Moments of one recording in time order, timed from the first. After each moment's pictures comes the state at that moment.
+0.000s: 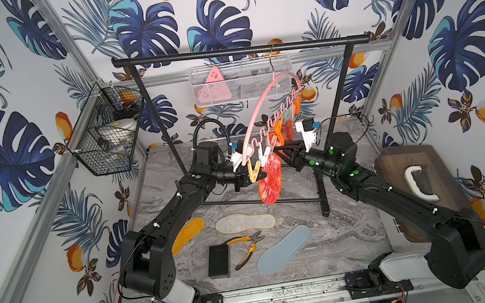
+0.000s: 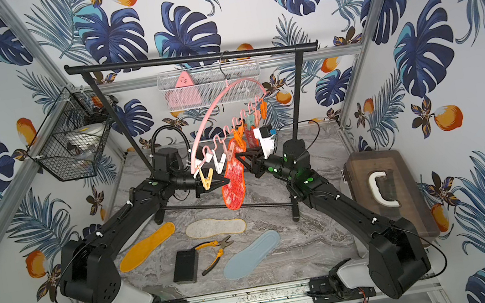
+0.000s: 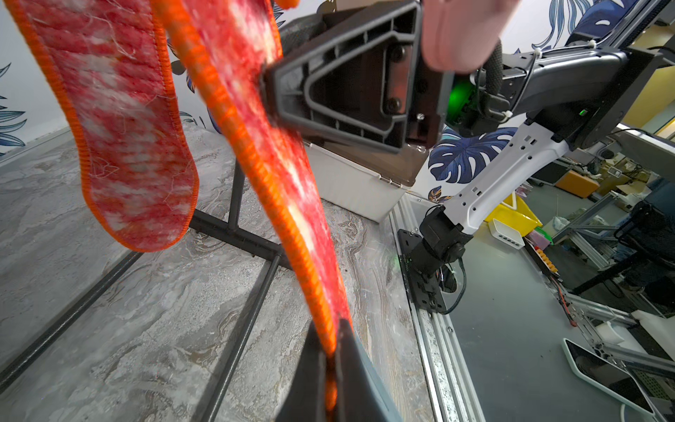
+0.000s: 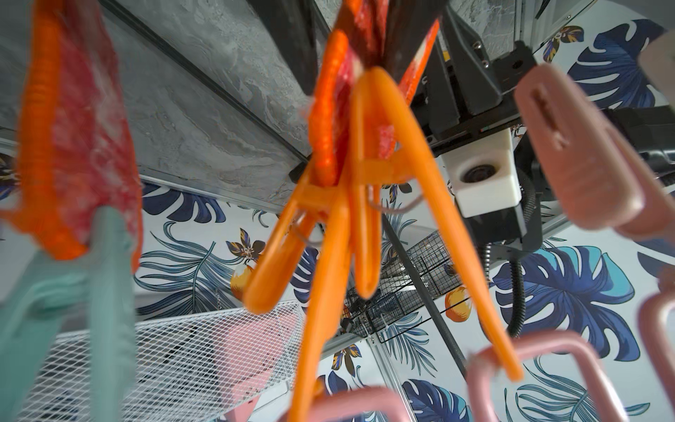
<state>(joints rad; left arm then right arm) -0.31 1.57 1.23 -0.20 1.18 0.16 0.42 1.33 0.98 0.35 -0.51 0.39</state>
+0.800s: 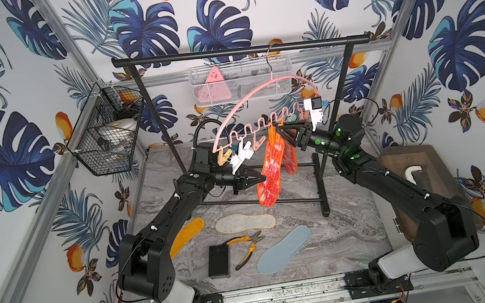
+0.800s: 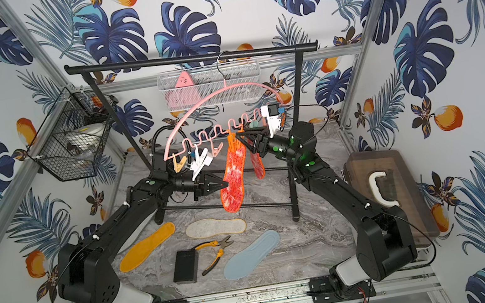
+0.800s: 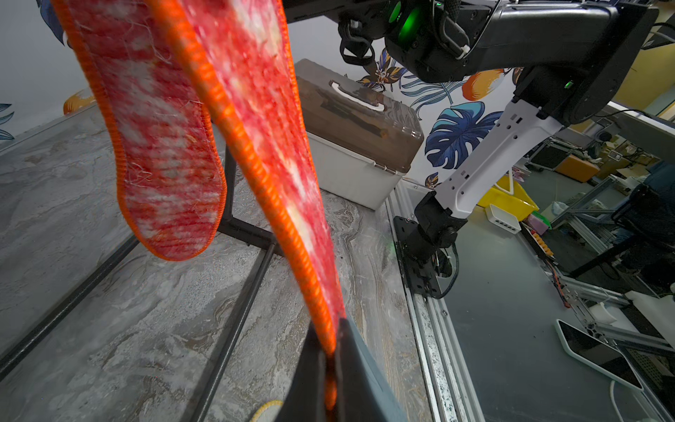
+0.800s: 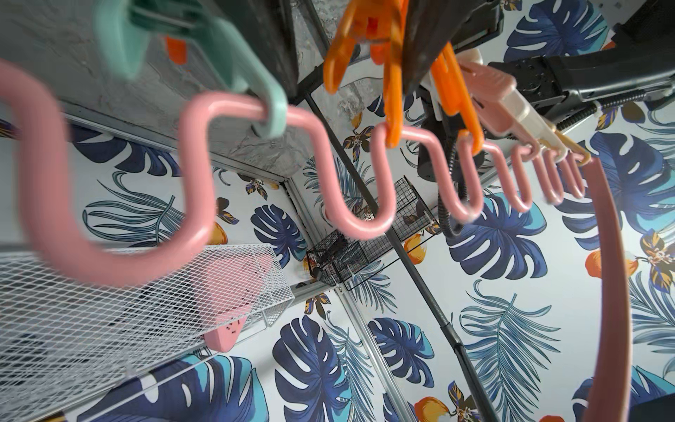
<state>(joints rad) -0.31 1.55 1.26 -0.33 1.18 0.26 0.33 1.46 1.16 0.50 -0.70 0.61</state>
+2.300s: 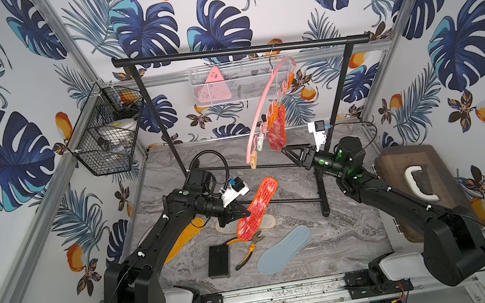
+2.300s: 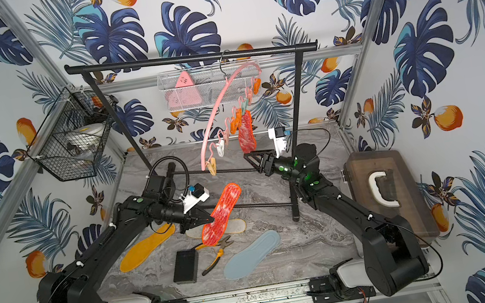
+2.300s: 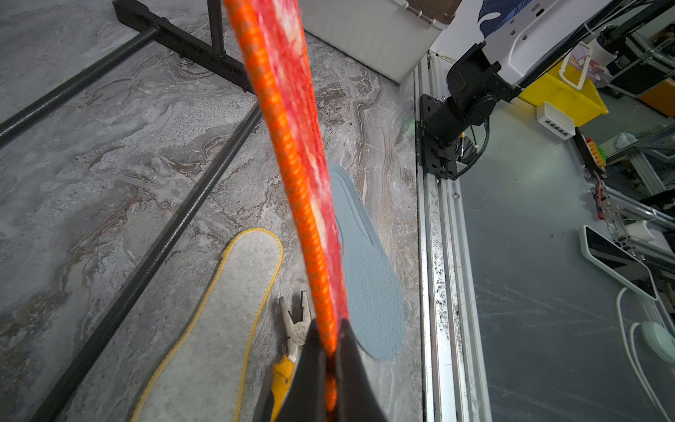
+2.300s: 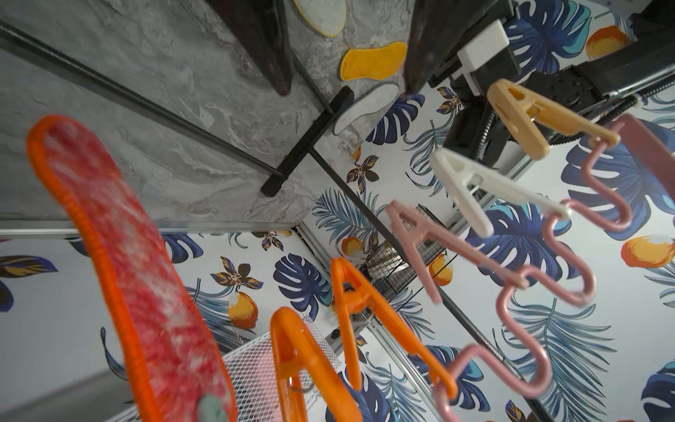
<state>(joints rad) -0.26 1.35 1.04 -0.84 0.94 0.68 0.35 1.32 0.82 0.53 -0.66 0.68</state>
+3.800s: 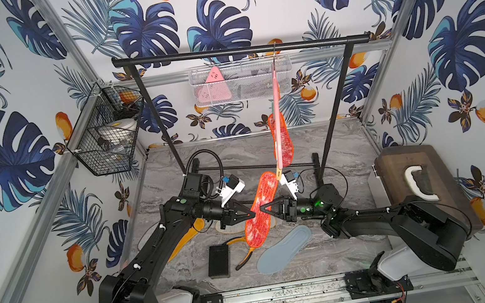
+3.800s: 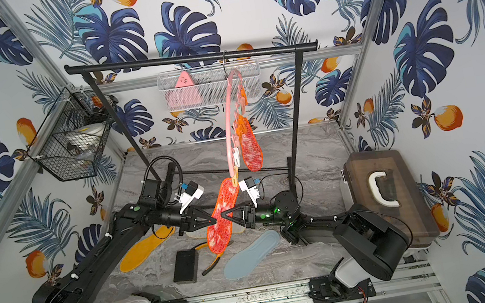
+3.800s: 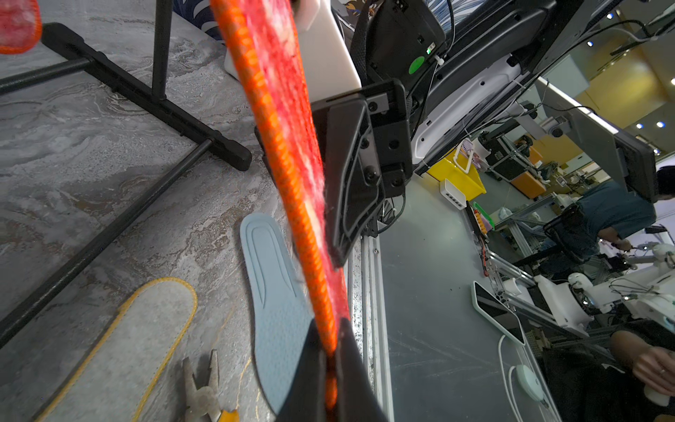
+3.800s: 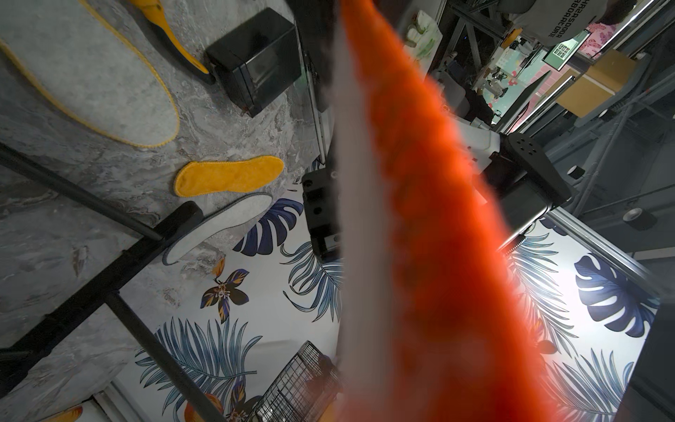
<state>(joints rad) -0.26 1.27 0.97 -0.70 1.20 0.39 0.72 1.49 0.49 1.20 -0.72 0.98</state>
